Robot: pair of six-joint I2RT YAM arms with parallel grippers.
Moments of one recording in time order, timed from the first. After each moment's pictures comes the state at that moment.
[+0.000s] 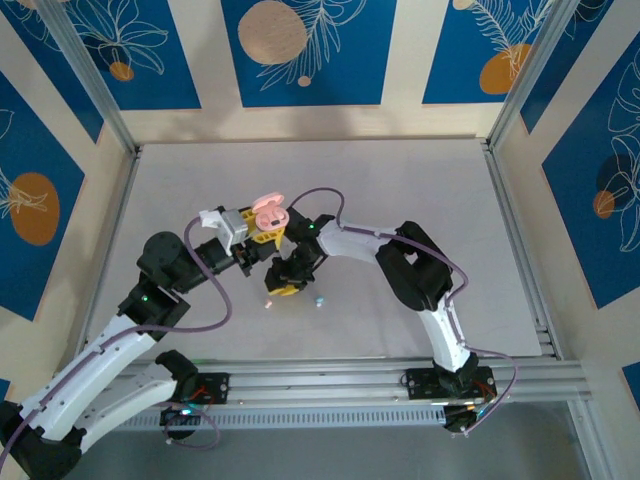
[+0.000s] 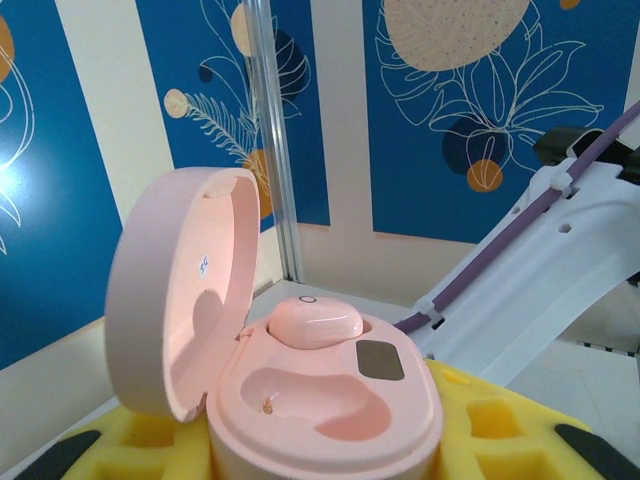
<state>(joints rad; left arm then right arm) -0.65 0.75 0.75 0.13 0.34 0.06 0.85 2.13 1.52 -0.68 -0.66 0.57</state>
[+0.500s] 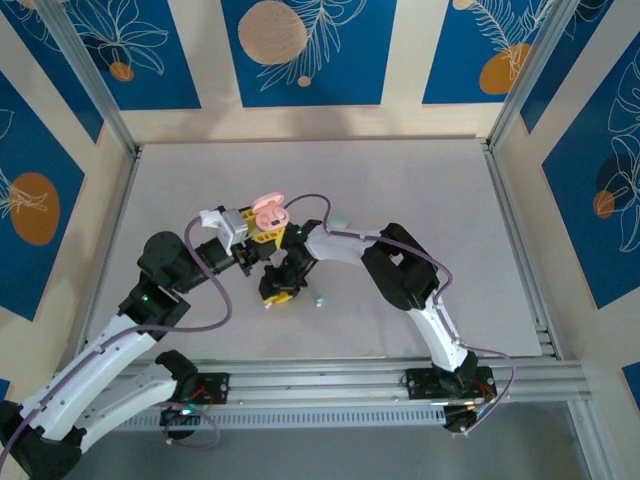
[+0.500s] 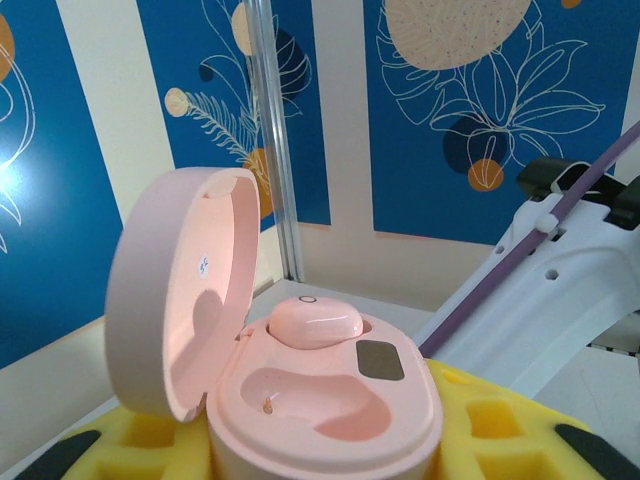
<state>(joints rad) -0.65 0.76 0.75 0.13 0.34 0.06 0.89 2.22 1.59 -0.72 -0.66 0.55</state>
